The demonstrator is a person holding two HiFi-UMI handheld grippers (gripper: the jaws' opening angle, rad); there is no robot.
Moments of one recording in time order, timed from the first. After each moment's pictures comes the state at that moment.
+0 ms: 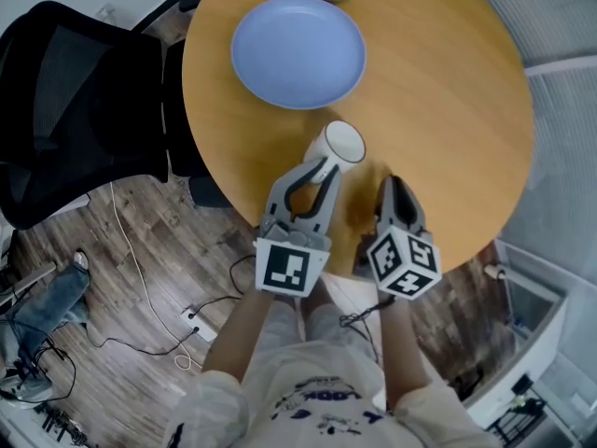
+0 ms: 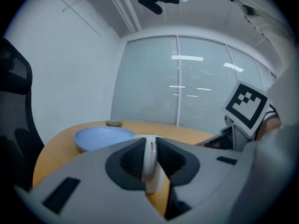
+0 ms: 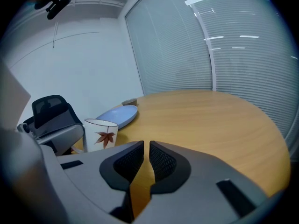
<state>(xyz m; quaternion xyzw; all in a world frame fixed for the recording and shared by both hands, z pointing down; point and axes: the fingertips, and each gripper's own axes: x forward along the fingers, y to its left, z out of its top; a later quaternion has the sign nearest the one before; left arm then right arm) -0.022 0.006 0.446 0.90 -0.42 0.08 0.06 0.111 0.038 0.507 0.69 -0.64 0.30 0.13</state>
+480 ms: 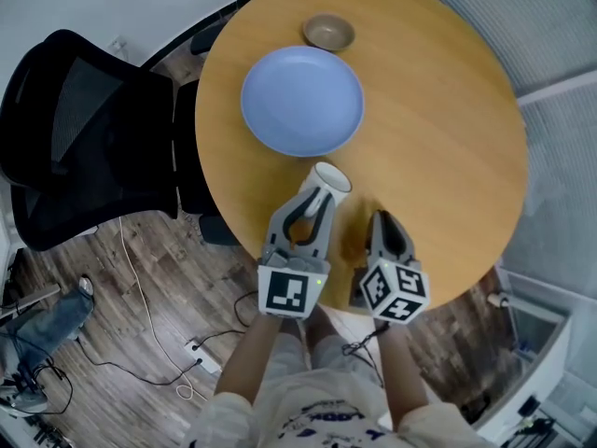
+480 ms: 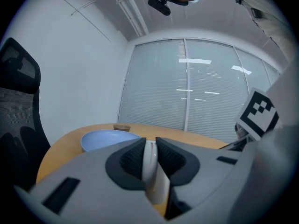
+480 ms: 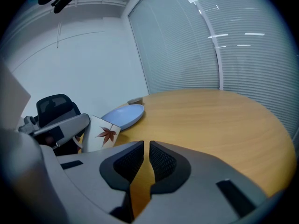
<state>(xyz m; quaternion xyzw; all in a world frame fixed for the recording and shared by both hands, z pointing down) -0.038 -0.019 0.434 0.88 -0.47 0.04 0.08 0.091 0.028 0.512 0.67 -0.67 0.30 0.14</state>
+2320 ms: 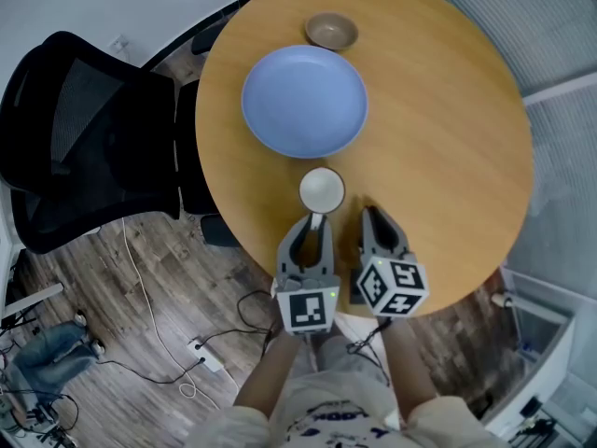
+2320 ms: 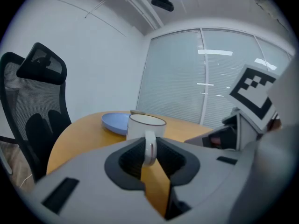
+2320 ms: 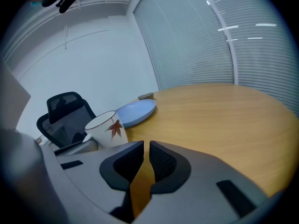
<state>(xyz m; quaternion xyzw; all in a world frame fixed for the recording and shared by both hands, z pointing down) -0.047 0.019 0.492 0.80 -0.58 0.05 0.17 0.062 0.015 0.524 0.61 -0.71 0.31 0.14</state>
